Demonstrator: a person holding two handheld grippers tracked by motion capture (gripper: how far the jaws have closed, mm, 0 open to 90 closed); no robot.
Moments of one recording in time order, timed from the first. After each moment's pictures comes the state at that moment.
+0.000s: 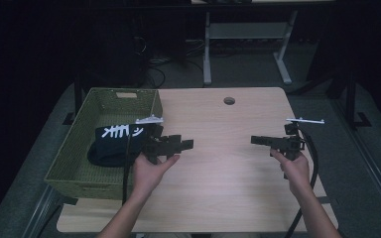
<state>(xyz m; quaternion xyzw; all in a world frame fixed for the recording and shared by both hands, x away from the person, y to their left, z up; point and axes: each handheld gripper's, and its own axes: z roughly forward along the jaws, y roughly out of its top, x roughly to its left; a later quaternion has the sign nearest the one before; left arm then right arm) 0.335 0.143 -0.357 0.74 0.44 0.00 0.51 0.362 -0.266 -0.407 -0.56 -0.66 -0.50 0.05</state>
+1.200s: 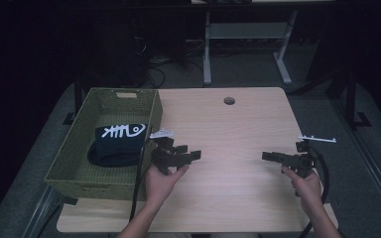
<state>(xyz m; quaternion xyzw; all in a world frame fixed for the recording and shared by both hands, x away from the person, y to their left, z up) 0.330 0.123 -0.403 0.74 0.45 0.00 0.50 0.328 -0.299 -0.444 -0.58 -0.65 -0.49 0.05</state>
